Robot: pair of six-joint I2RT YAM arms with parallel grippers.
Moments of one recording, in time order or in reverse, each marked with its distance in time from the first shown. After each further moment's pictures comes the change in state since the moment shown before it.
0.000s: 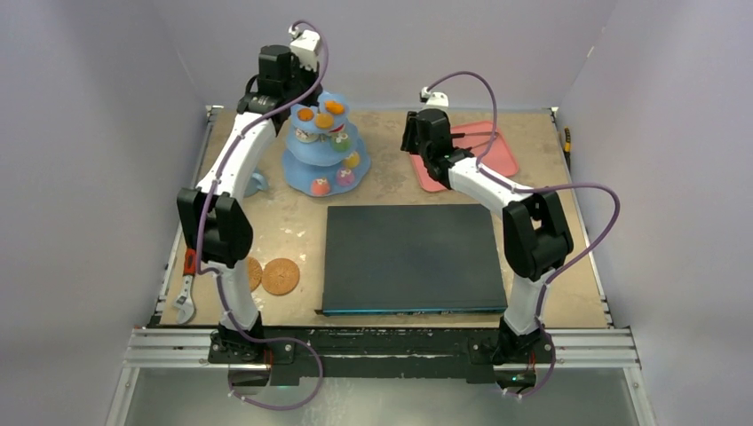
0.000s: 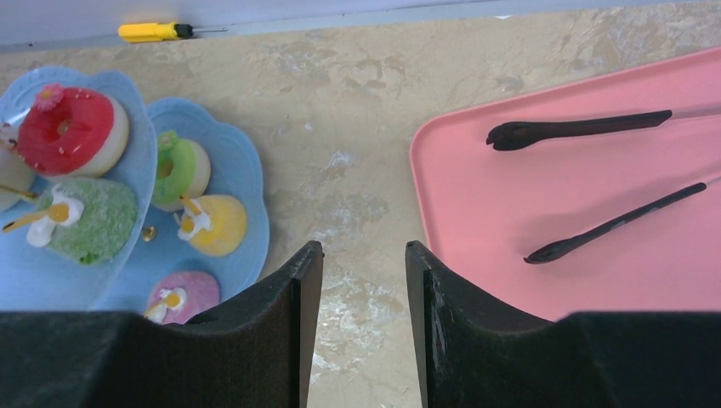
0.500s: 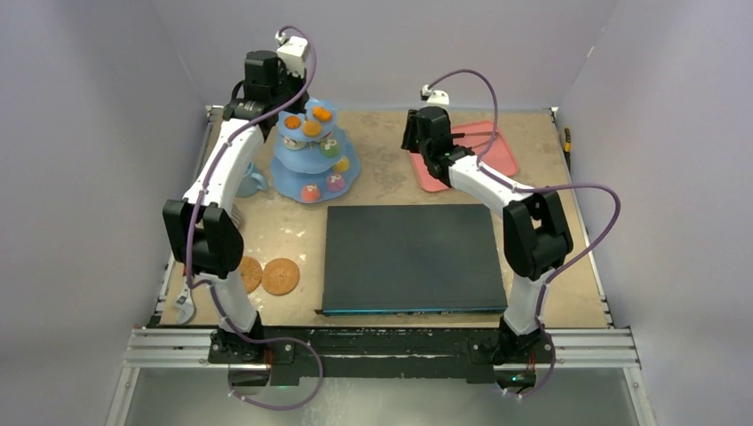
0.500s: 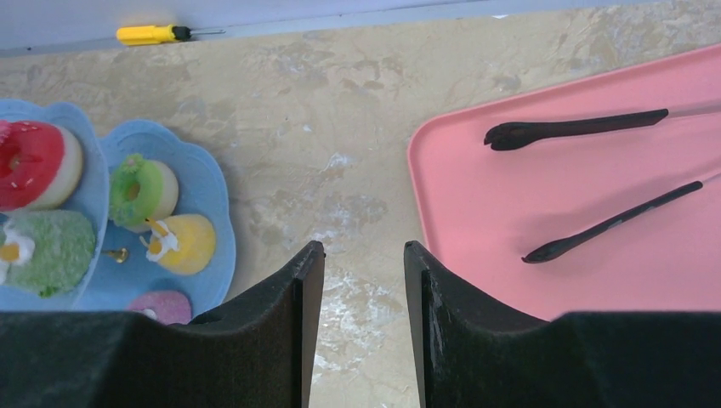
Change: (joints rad) left arm 0.040 -0.092 -0.087 -0.052 -0.004 0.002; right arm -0.006 0.008 0.021 -0.028 0.005 0.009
